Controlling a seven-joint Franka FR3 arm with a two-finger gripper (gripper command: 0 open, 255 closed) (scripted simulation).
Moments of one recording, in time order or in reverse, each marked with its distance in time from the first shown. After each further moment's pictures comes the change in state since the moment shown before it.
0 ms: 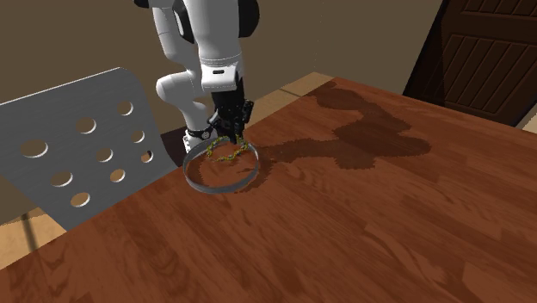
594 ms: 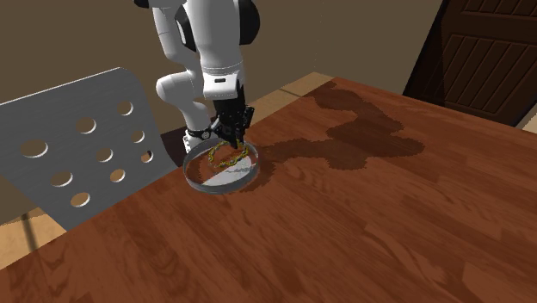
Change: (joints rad) arm 0.000 0.009 0.000 -0.033 0.001 0.043 -0.002
